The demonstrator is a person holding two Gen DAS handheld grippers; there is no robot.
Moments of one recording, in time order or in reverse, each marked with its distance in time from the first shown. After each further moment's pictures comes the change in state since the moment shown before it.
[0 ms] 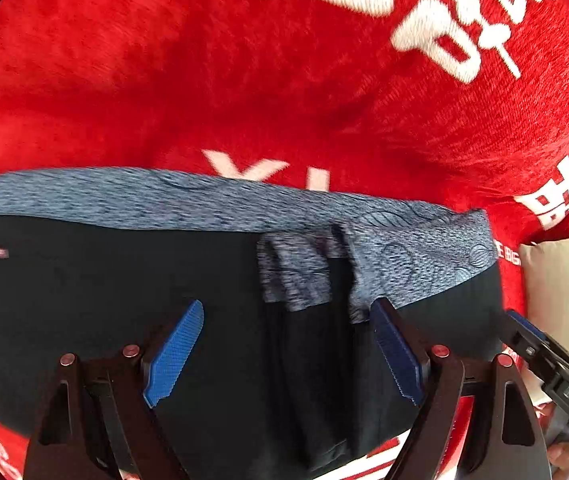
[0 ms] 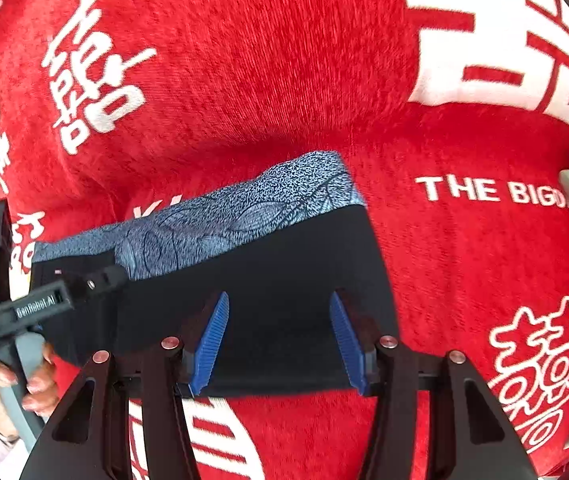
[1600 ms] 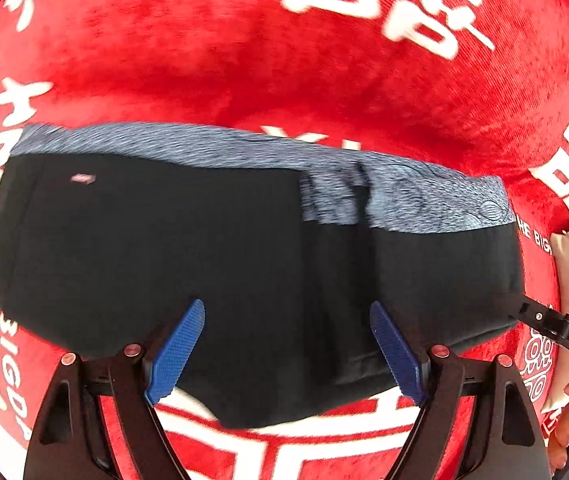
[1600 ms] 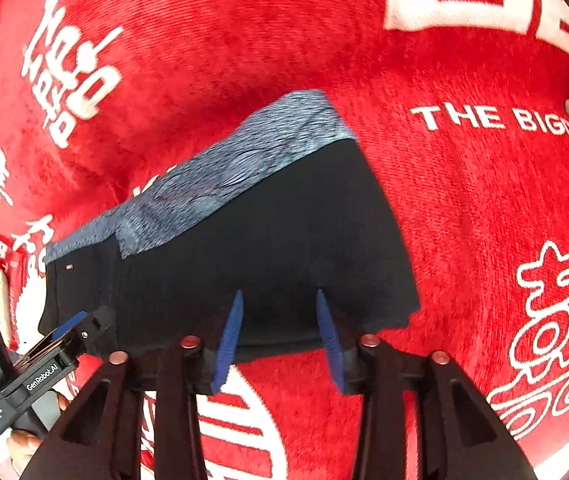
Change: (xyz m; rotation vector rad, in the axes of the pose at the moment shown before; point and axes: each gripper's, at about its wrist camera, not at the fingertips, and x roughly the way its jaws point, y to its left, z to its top) left arm -0.042 -0.022 -0.058 -0.031 -0.109 0.220; right arm 0.008 -0.013 -0.025 0.098 0.104 0.068
